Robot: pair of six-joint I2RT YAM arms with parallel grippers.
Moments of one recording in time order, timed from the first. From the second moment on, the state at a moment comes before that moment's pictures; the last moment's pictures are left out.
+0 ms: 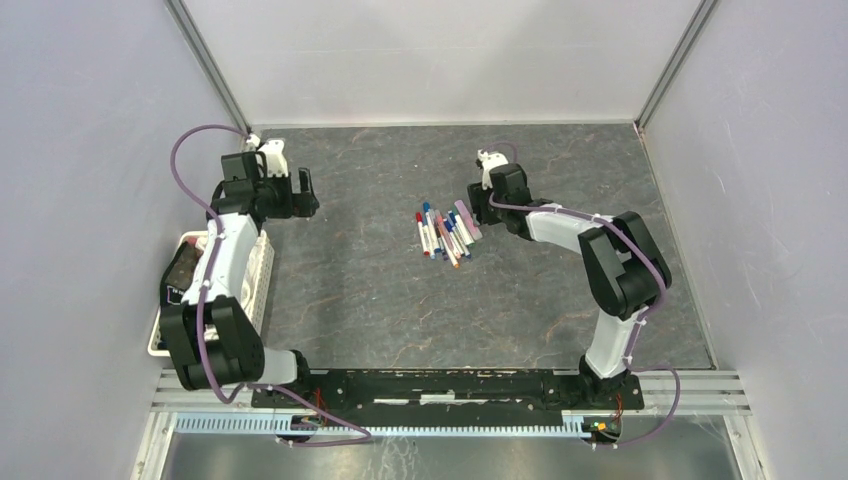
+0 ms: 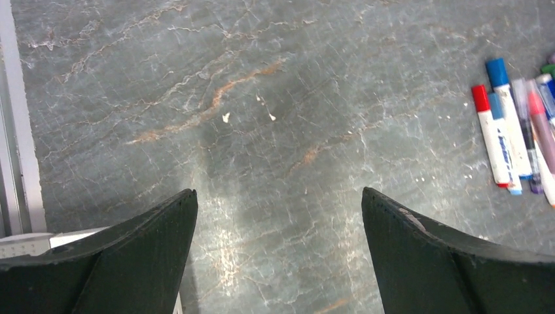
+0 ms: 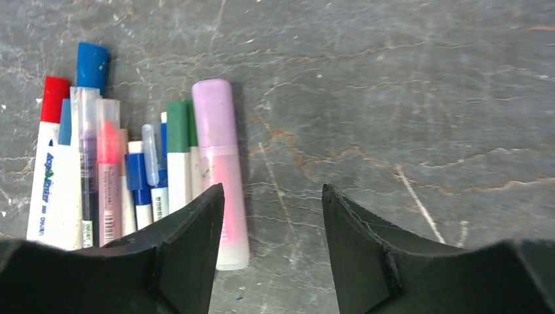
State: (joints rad) left arm 0.17 1.39 1.10 -0.45 0.28 0.10; right arm 0.43 1.83 1.08 0.08 0.06 0.11
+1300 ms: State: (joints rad) left arm 0.05 1.30 1.13 -0.61 0.61 0.36; right arm 0.47 1.71 1.07 -0.02 -0.19 0.01
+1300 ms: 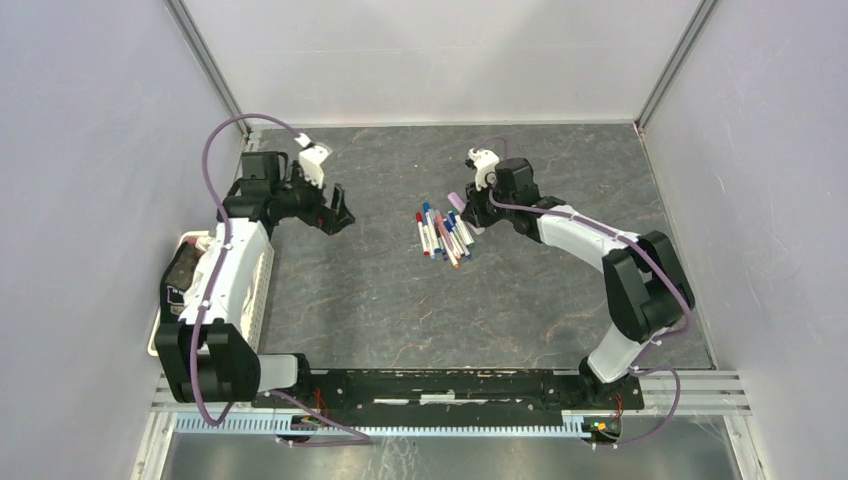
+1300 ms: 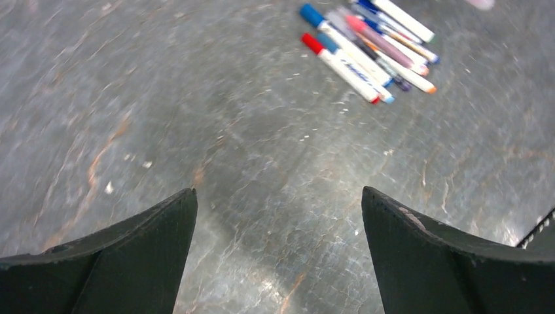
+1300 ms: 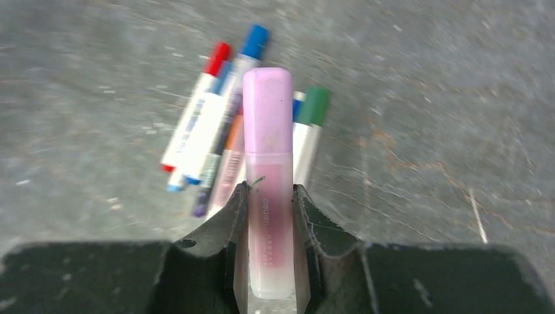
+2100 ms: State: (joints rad) left arm -0.51 1.04 0.99 -0.71 0.56 1.36; right arm 0.65 1.67 1.05 0.10 -0.97 0.32
